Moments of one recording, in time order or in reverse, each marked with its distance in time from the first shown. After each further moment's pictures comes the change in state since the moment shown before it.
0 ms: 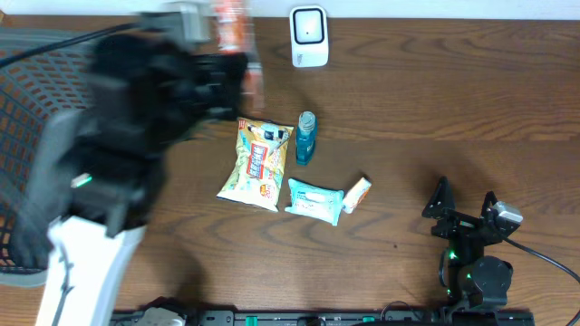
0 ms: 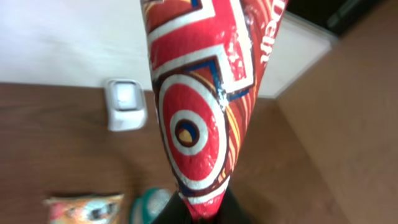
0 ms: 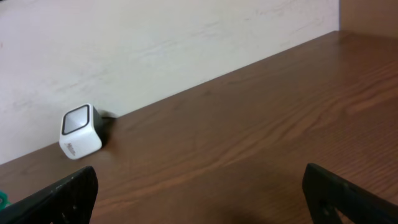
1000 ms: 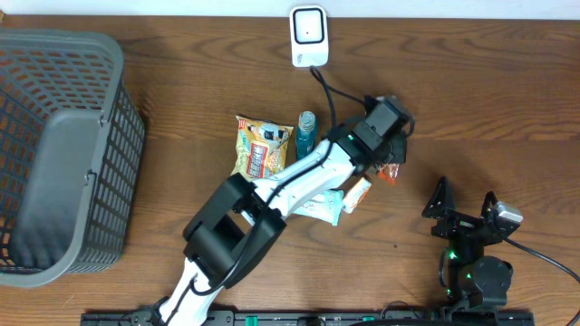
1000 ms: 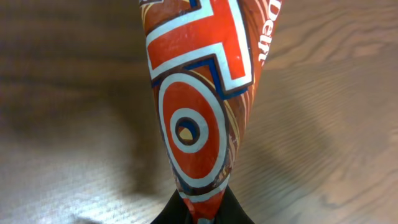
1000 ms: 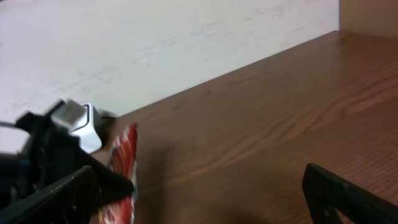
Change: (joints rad) left arm -0.510 0.866 -0.001 0.365 -0.174 -0.385; right arm 0.000 0.000 0.000 0.000 0.000 0.000
